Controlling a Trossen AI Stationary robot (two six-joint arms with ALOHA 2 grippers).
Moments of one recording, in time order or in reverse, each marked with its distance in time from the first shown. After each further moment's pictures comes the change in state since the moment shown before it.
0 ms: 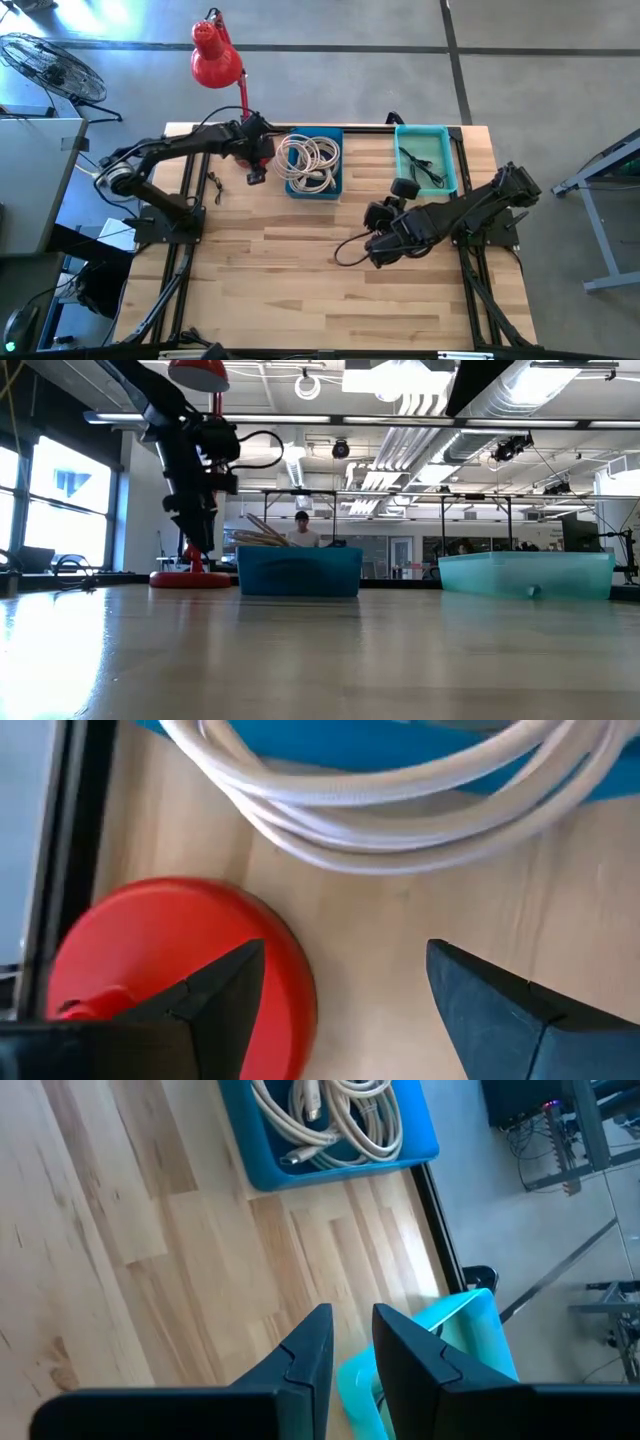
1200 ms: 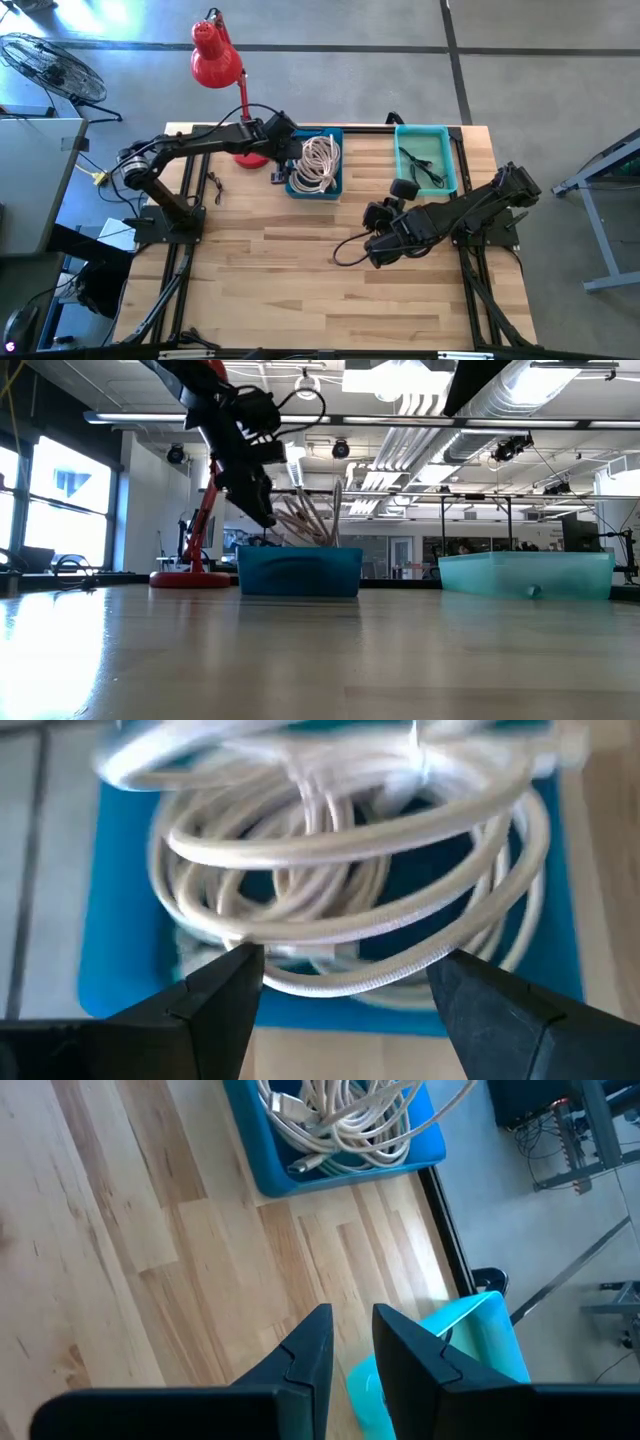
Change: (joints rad) left arm -0.174 0.127 0.233 0.086 0.062 0.048; right arm 0.000 0.000 0.000 0.026 -0.009 0.000
